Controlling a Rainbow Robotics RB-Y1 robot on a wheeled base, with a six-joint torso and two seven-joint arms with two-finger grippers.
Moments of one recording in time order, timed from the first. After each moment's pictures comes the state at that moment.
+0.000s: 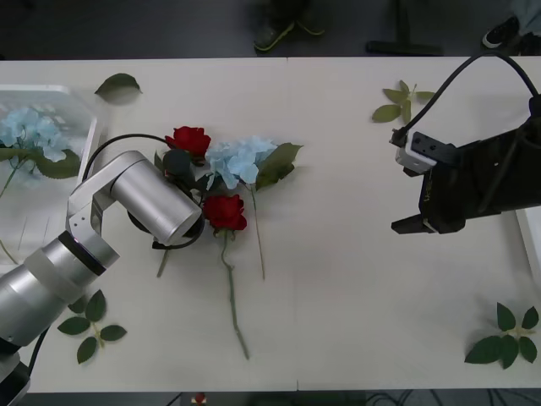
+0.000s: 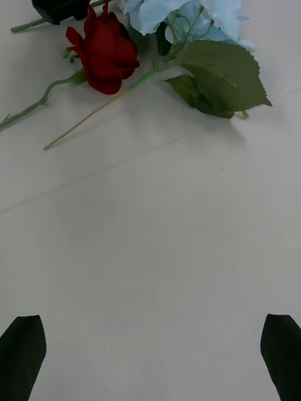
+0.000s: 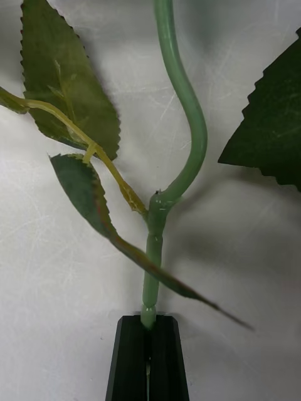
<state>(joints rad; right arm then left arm) -0.33 -0.64 -0.06 -1.99 -1.12 1.61 2.36 -0.55 0.47 -0.59 -1.49 0.26 1.38 -0.97</state>
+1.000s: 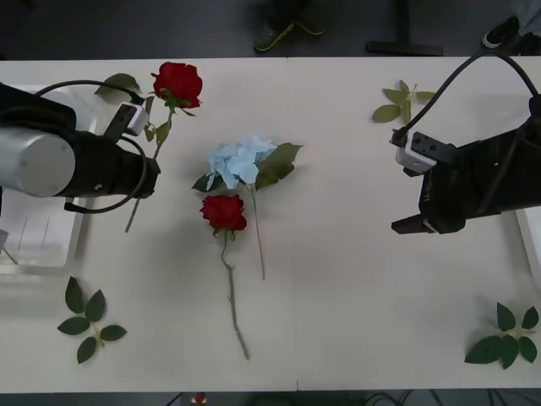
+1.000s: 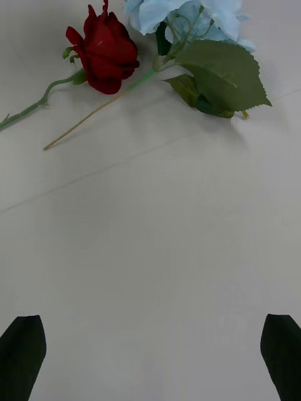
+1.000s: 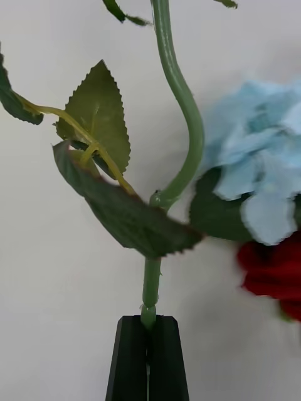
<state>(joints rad) -0.33 -0.64 -0.06 -1.99 -1.12 1.61 2.36 -0.36 0.55 -0.06 -1.81 0.75 1.32 -1.63</state>
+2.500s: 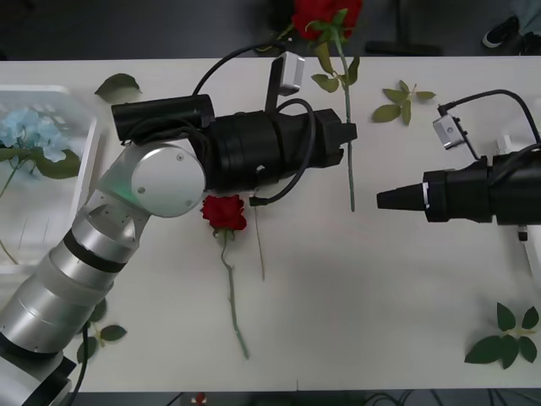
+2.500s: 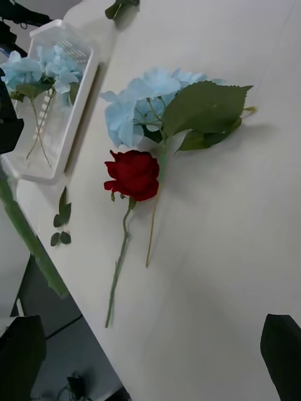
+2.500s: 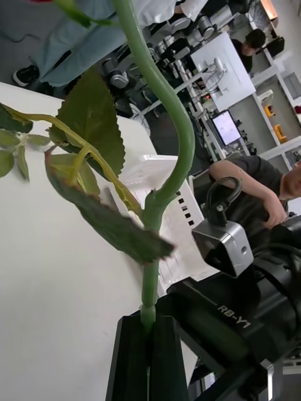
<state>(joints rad) -0.21 -0.77 0.02 -1.79 -1.65 1.22 1.81 -0.52 0.32 -0.45 -1.81 1.14 0.72 -1.39</state>
